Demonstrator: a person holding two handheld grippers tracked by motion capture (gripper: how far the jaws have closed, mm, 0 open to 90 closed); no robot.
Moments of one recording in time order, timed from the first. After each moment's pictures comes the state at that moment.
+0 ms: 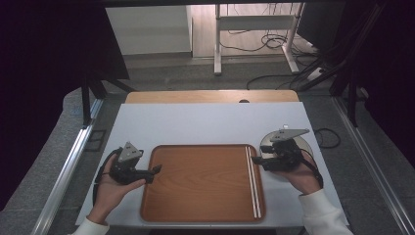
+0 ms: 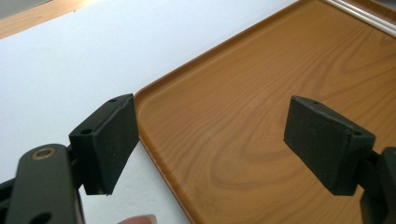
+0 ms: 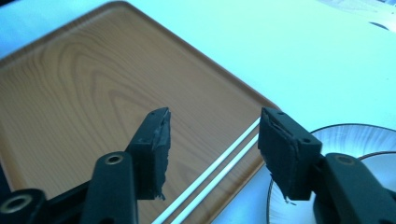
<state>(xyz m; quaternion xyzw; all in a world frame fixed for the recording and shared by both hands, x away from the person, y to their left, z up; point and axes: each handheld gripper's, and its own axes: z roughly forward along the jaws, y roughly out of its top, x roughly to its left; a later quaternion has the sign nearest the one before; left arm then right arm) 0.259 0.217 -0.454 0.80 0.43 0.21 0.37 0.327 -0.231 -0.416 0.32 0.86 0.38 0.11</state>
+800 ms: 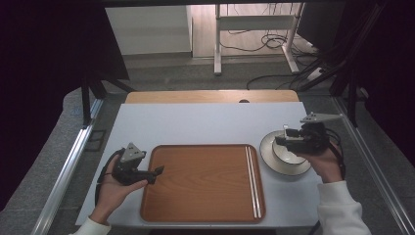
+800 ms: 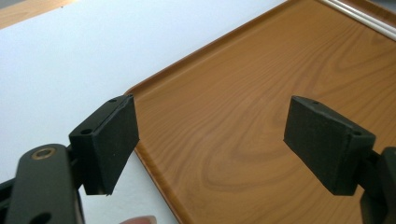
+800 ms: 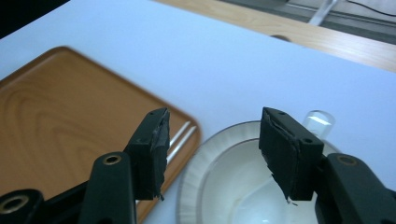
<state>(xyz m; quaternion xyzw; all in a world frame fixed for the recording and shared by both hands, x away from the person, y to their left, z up) 0.261 0.213 -0.459 0.80 0.43 0.19 0.37 0.361 -0.295 -0.392 0.40 0.81 0.41 0.15</state>
